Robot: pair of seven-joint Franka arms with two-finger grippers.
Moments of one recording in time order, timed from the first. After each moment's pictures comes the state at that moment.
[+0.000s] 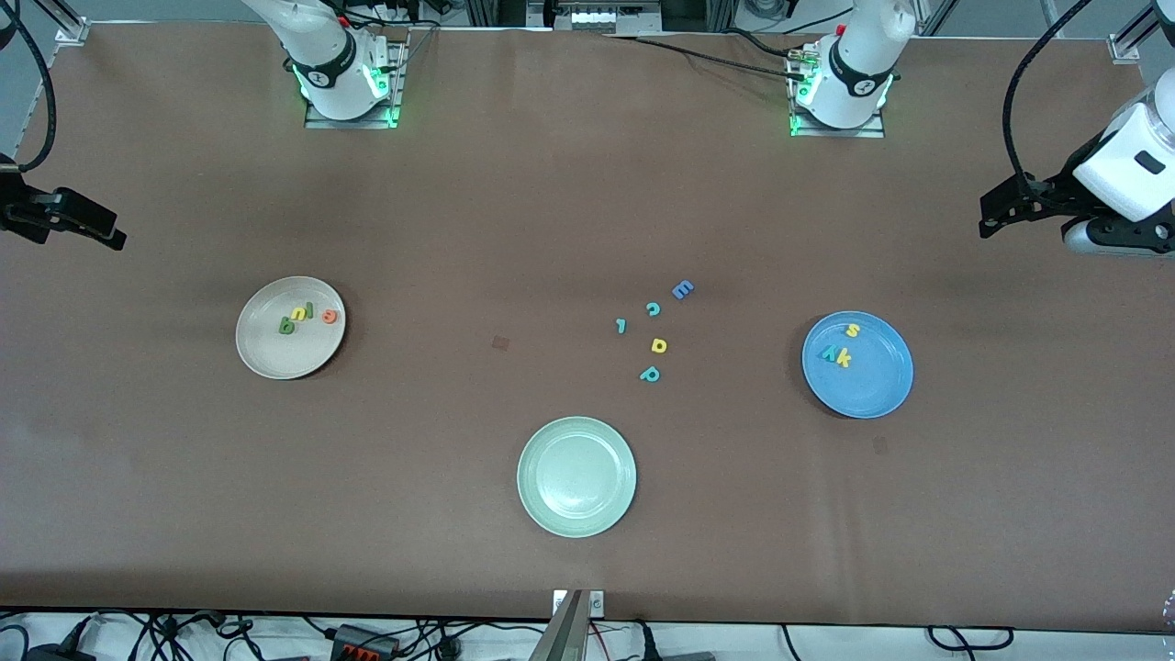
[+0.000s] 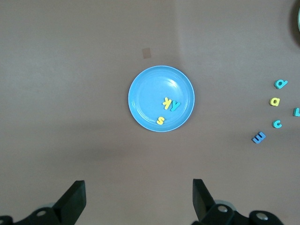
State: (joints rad) left arm -0.08 -0.02 0.05 -1.66 0.02 1.60 0.02; right arm -0.02 0.01 -0.08 -1.66 -0.01 1.67 -0.03
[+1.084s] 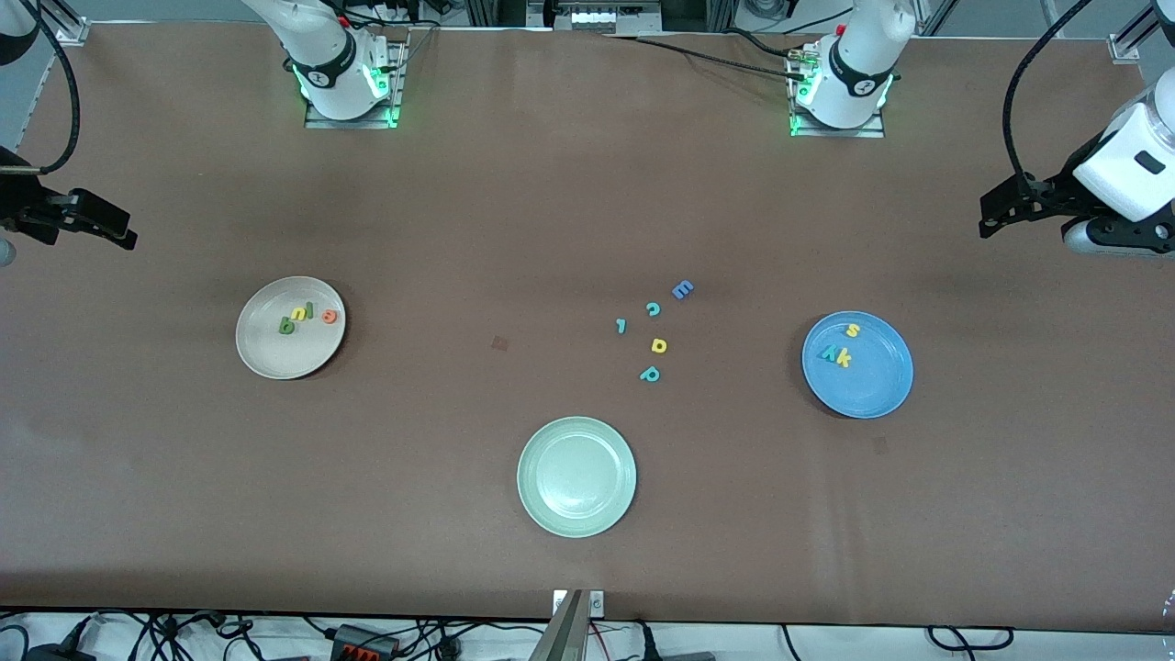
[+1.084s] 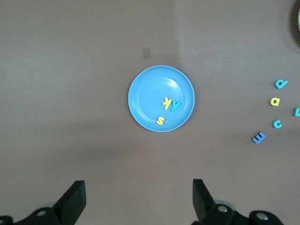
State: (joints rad) left arm -0.08 -0.02 0.05 -1.66 0.02 1.60 0.02; right arm -0.02 0.01 -0.06 -1.67 -0.03 1.66 -0.03
